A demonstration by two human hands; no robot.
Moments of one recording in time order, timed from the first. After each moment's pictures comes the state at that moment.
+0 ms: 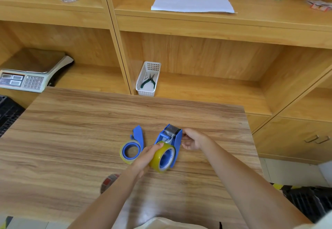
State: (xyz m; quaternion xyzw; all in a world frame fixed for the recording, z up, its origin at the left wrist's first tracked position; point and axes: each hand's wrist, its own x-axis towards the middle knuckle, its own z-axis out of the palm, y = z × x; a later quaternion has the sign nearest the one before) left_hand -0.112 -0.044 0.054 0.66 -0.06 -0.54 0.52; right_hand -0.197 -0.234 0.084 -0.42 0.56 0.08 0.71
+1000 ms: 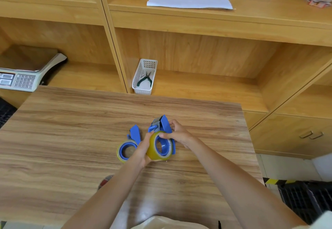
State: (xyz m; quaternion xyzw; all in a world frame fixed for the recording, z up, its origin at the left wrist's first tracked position) left_hand -0.094 -0.078 0.055 0.56 0.09 -0.56 0.60; right_hand -0.177 -0.217 0.076 -0.68 0.38 0.05 0.63
